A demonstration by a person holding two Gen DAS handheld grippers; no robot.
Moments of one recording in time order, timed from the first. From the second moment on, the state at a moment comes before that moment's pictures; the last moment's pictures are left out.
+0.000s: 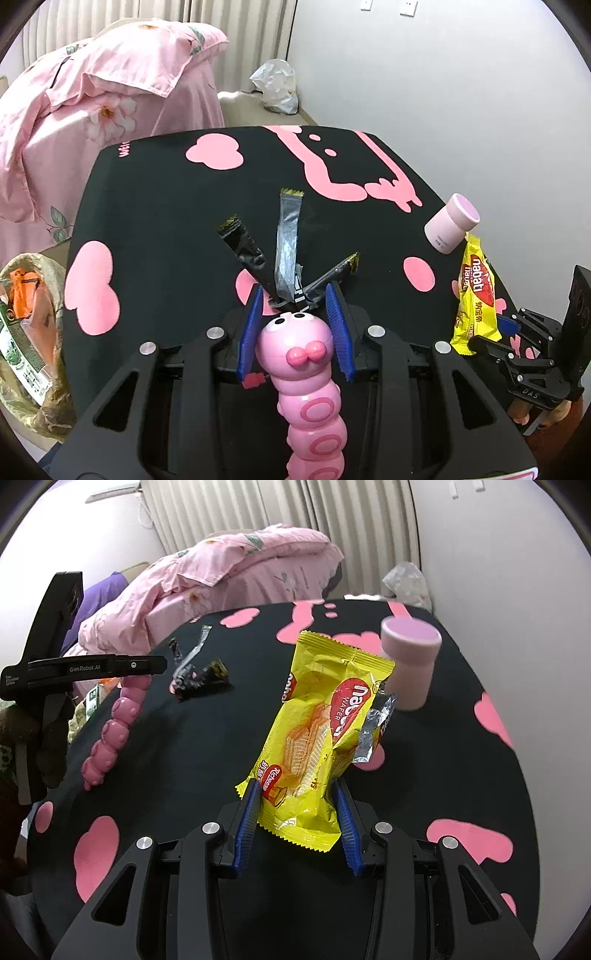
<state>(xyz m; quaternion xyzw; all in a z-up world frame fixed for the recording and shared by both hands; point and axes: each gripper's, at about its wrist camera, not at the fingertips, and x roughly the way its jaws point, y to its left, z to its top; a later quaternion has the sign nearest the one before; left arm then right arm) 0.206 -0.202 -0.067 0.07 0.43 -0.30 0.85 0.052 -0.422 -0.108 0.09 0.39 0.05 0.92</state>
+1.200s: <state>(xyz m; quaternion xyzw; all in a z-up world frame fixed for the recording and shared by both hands) 0.225 -0.213 -0.080 0.05 0.46 -0.31 0.83 0.056 -0.415 -0.089 0.07 0.36 0.05 0.93</state>
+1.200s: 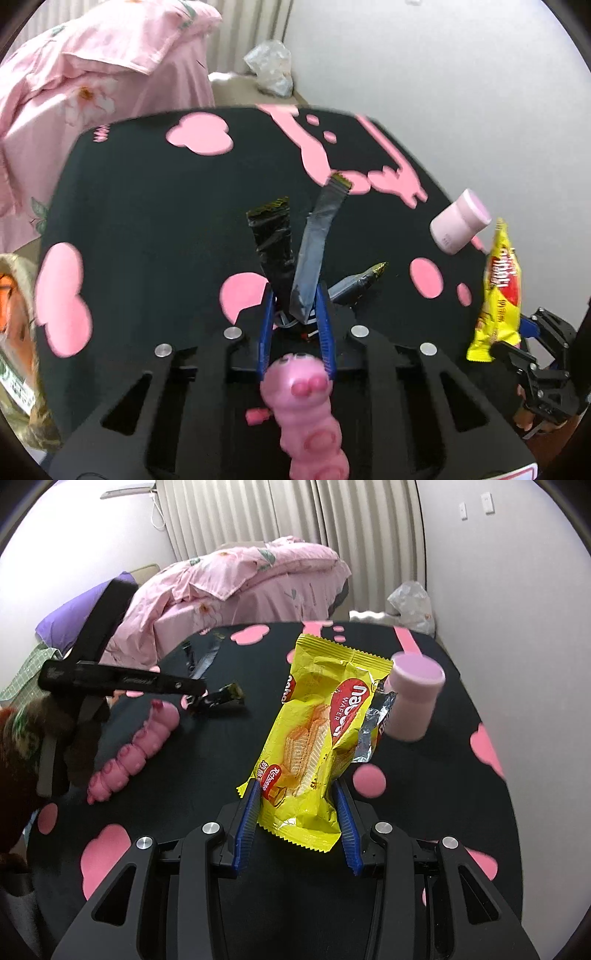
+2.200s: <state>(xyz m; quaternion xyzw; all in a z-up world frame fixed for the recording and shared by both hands) 0.183 0.109 -0.023 -0.14 0.35 -0.05 0.92 0.198 -0.158 -0.002 -0.10 0.33 0.32 0.88</state>
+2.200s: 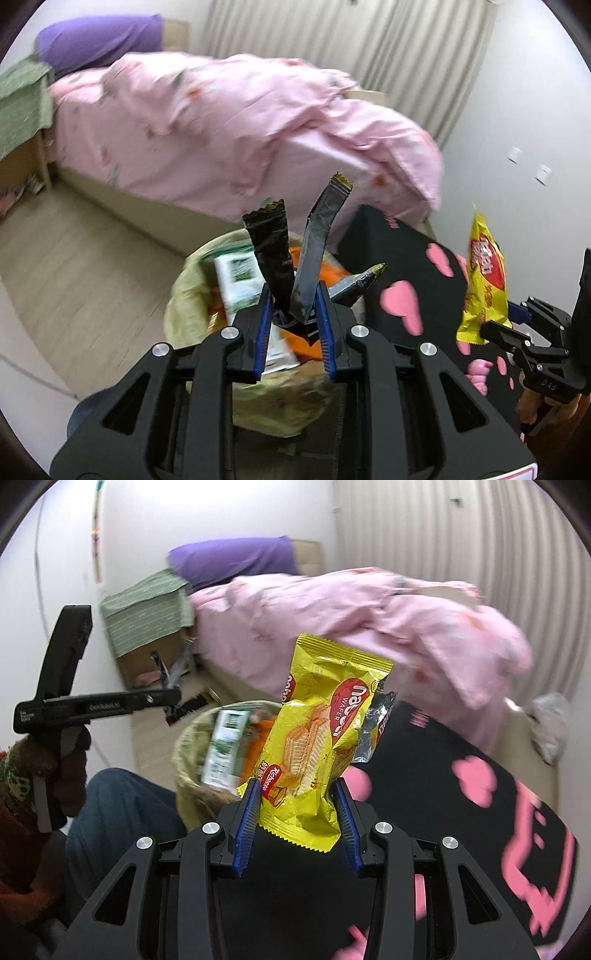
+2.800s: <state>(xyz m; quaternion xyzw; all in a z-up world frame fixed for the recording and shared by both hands) 0.242 0.133 -0.114 -0.18 0.45 -0.04 0.88 0.324 -0.026 -0.089 -0.21 0.48 0.39 0.76</state>
